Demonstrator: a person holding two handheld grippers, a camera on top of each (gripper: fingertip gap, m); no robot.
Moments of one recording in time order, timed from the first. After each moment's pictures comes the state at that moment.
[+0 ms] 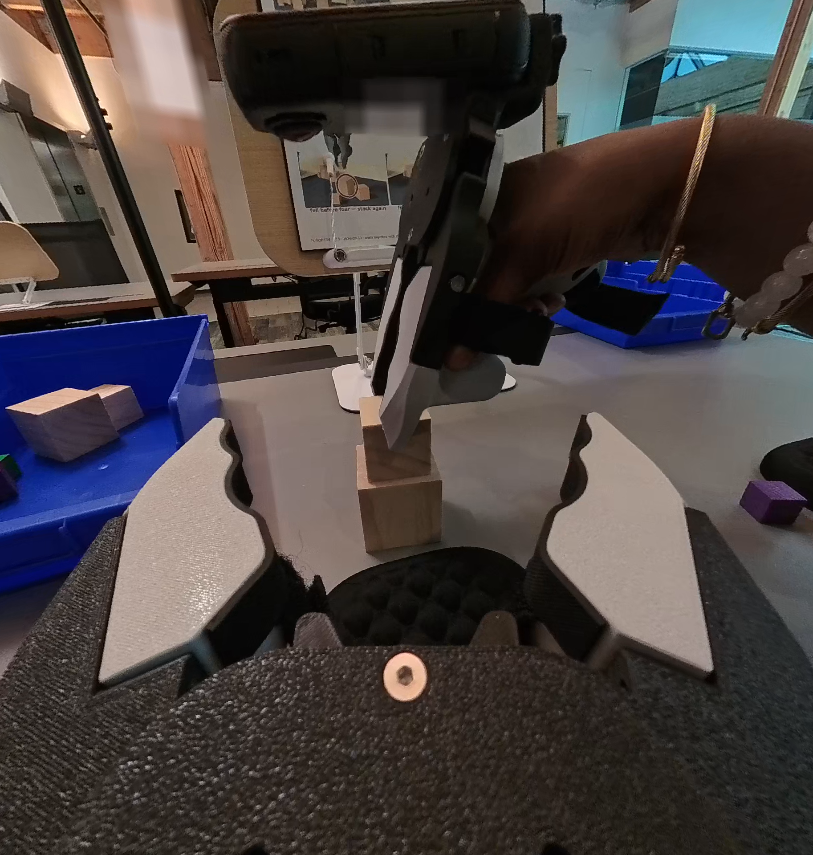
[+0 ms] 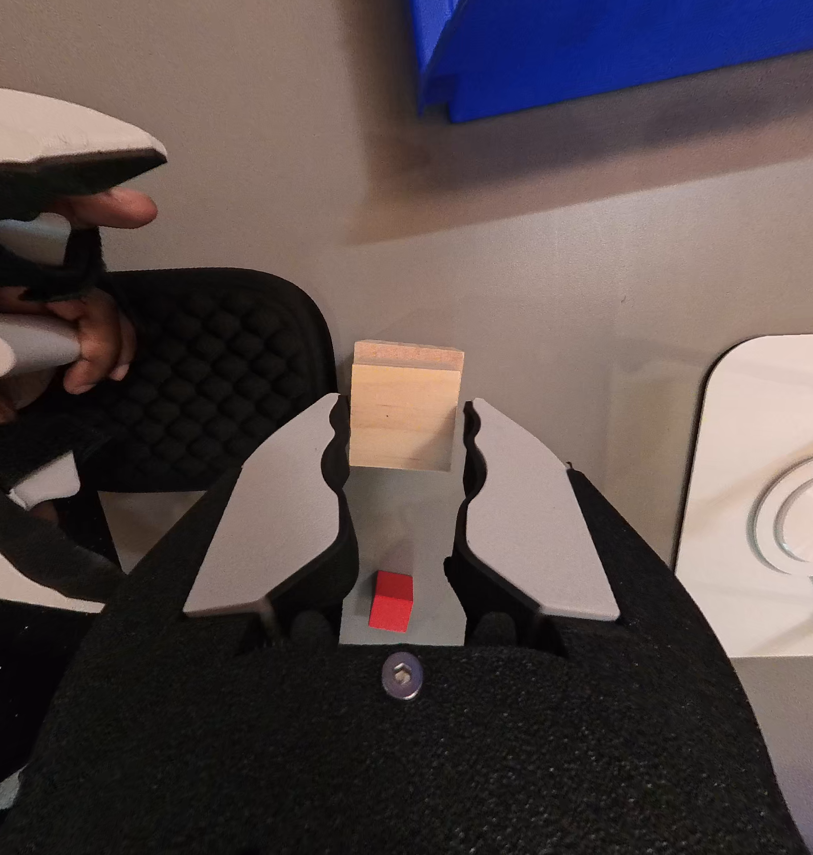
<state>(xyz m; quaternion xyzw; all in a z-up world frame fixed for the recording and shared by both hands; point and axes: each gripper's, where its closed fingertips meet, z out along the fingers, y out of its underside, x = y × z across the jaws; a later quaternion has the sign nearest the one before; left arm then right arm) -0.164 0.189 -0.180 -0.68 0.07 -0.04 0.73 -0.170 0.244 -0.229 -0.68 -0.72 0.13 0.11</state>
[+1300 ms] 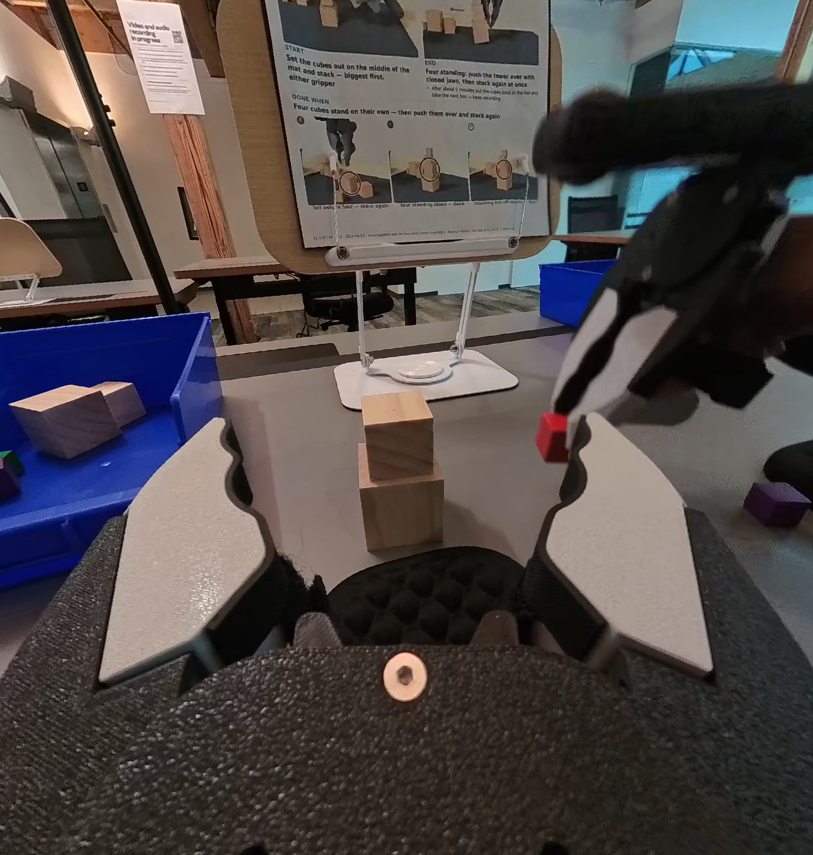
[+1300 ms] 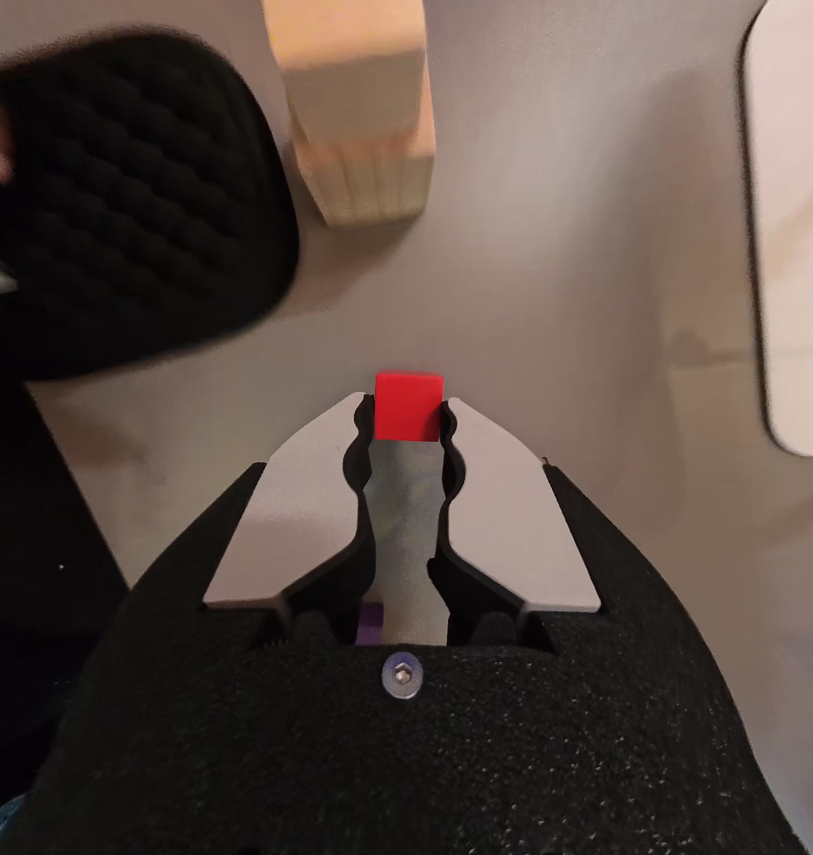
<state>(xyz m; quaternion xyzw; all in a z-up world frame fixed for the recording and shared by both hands) -0.165 0.189 -0.180 -0.68 0.07 -0.04 0.73 -0.053 0.243 -0.255 -0.74 -0.64 0.13 0.16</state>
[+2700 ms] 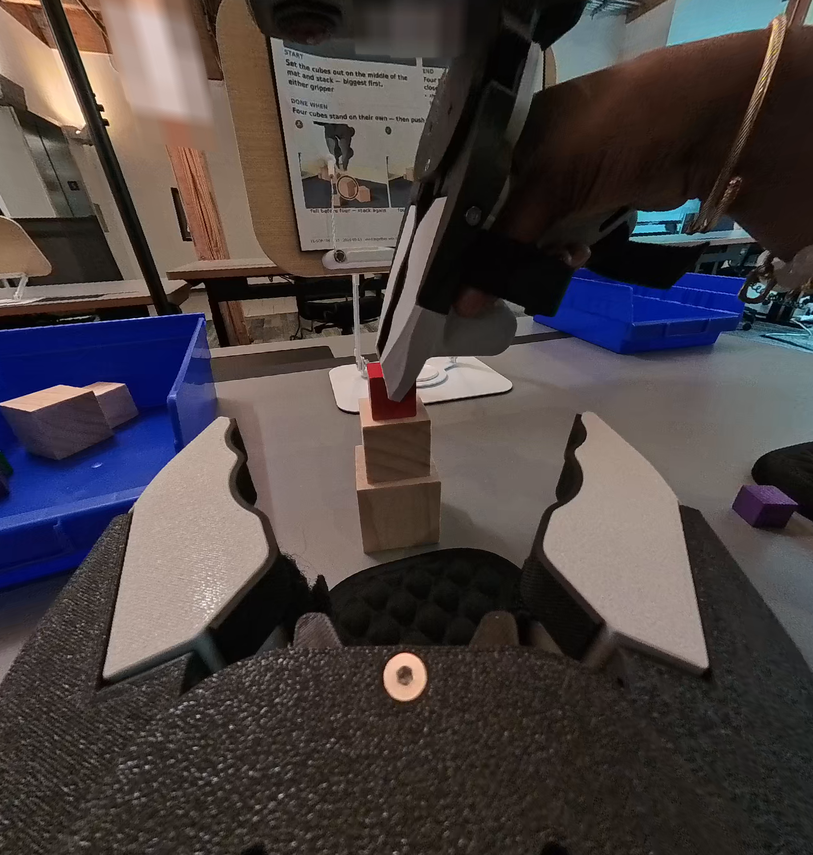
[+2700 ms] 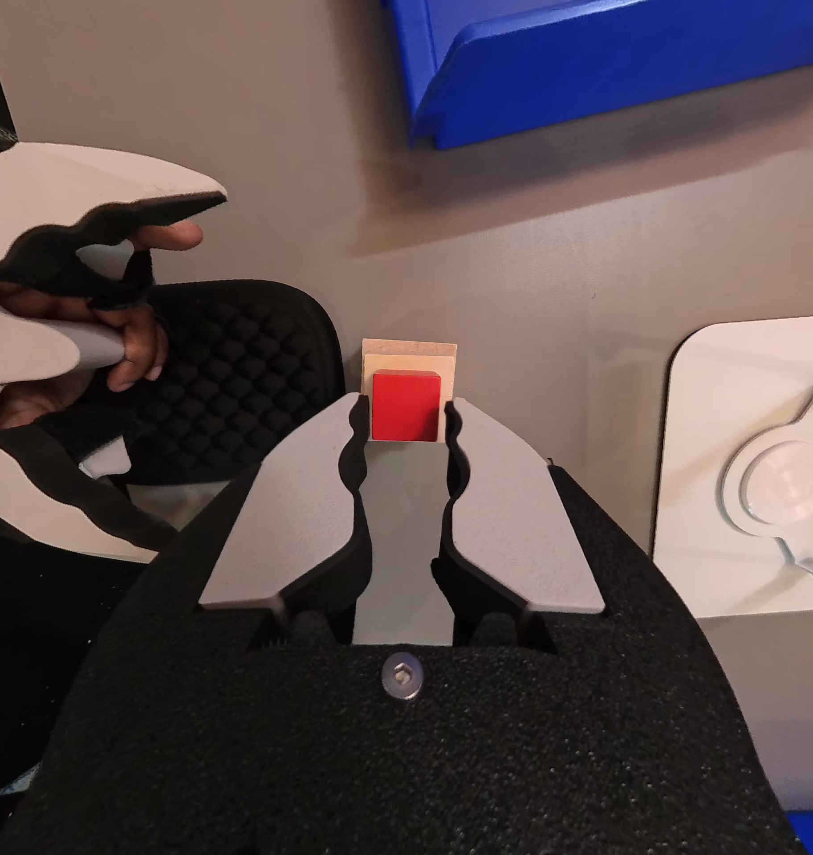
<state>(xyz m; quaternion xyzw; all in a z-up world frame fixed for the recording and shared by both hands) -0.165 0.188 -0.179 -0.67 0.07 -0.05 0.73 -0.167 0.242 -0.202 -0.68 -0.71 0.13 0.13</state>
